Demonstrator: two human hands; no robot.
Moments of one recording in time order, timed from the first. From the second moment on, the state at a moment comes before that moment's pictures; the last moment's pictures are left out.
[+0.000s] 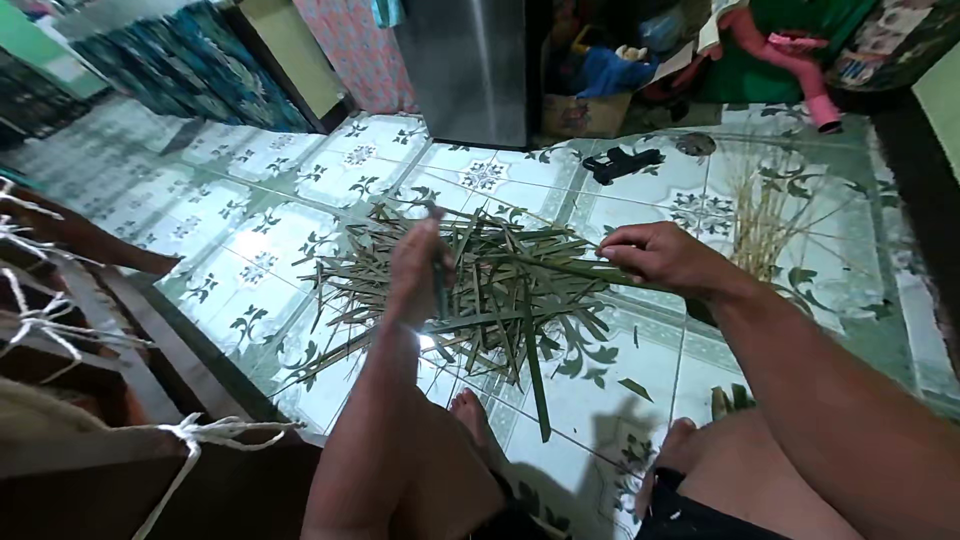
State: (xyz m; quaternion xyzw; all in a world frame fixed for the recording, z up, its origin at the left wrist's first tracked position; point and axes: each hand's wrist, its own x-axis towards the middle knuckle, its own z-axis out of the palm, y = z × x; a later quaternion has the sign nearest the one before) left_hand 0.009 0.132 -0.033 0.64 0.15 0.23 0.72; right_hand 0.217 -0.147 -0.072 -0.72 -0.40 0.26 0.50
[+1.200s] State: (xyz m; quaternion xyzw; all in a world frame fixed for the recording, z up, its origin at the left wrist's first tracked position) left_hand 0.025 0.104 -0.025 0.59 0.04 0.10 0.80; right_hand 0.185 -0.139 -0.065 -0.68 -0.50 0.30 0.45
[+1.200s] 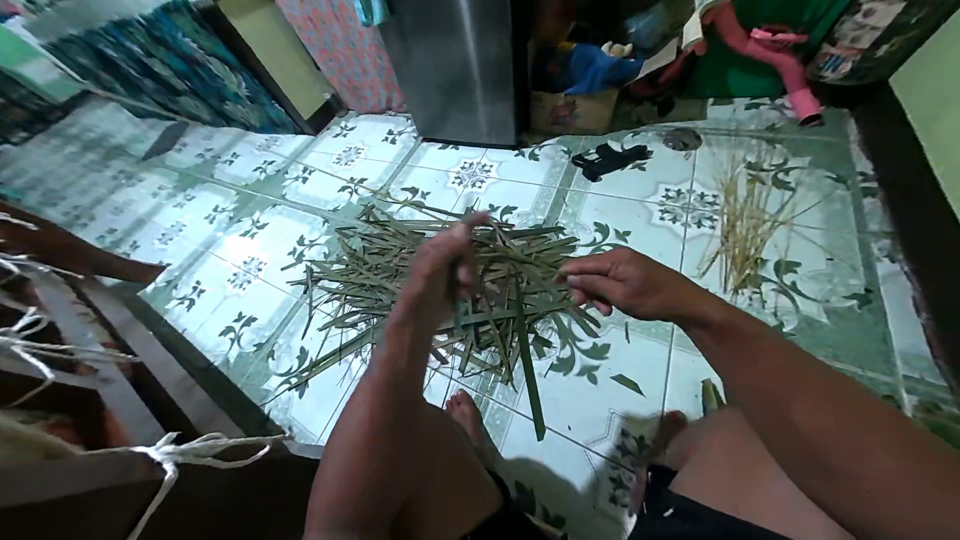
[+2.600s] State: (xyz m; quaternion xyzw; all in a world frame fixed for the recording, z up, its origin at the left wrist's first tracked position) left_hand 0.029 0.092 -0.032 0.63 0.04 0.06 0.78; right_hand 0.177 -0.139 -0.068 -0.62 -0.52 0.37 0.46
